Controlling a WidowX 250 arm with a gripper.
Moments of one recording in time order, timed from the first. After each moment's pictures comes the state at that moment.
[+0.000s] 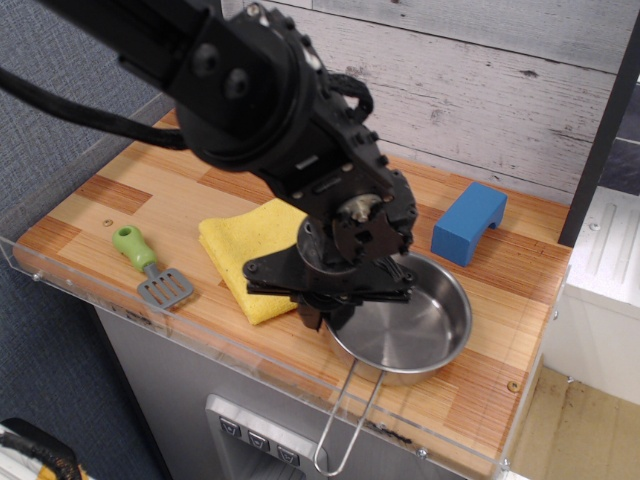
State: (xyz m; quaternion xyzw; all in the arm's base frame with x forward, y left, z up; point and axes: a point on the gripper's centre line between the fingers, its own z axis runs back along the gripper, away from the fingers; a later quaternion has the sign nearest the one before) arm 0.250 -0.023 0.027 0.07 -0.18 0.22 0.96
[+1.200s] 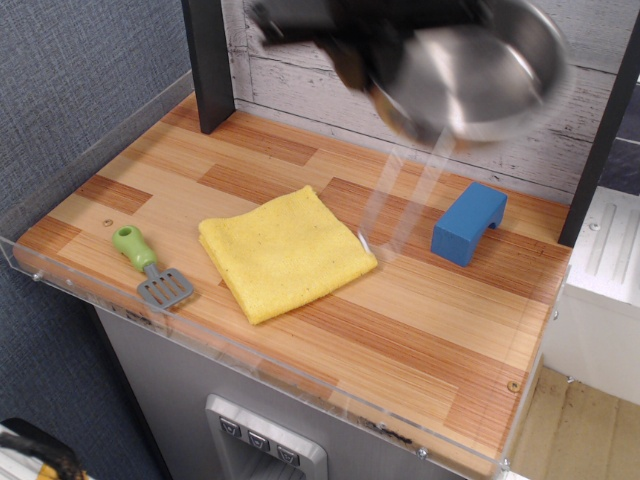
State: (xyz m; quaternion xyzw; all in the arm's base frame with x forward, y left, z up) arm 0.286 -0.021 0.201 -0.01 -0.33 0.23 0.92
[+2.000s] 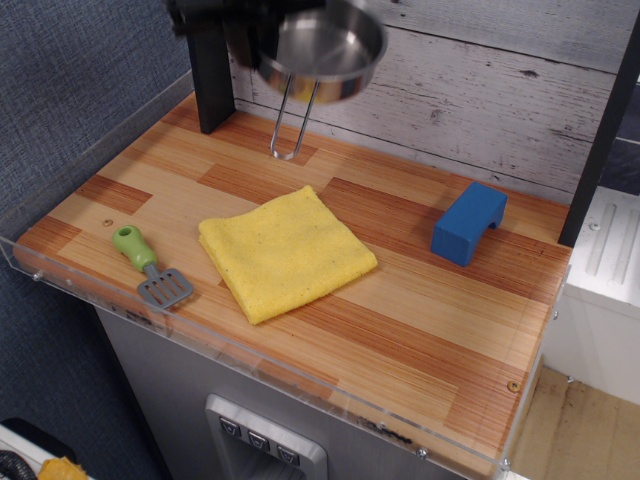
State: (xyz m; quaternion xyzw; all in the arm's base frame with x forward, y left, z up) arm 0.354 0.101 0.134 0.04 -0.26 0.34 0.90
